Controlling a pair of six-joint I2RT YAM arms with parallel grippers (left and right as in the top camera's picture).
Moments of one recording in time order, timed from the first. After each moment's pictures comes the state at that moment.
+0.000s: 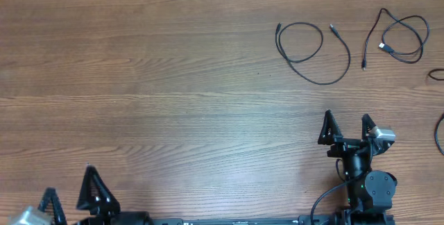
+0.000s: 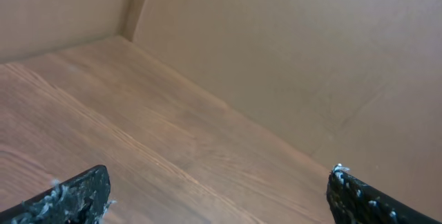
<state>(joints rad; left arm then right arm) -0.02 0.12 1.08 -1.12 -0.27 -0.54 -0.02 0.01 0.02 -0.03 -0.02 0.28</state>
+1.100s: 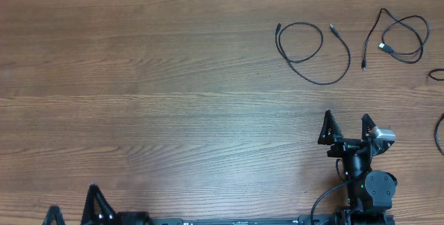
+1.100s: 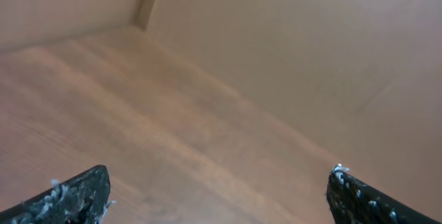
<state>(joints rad) -0.02 0.02 1.06 -1.21 -0.29 -0.54 -0.02 0.01 0.02 -0.03 -0.02 0.28</state>
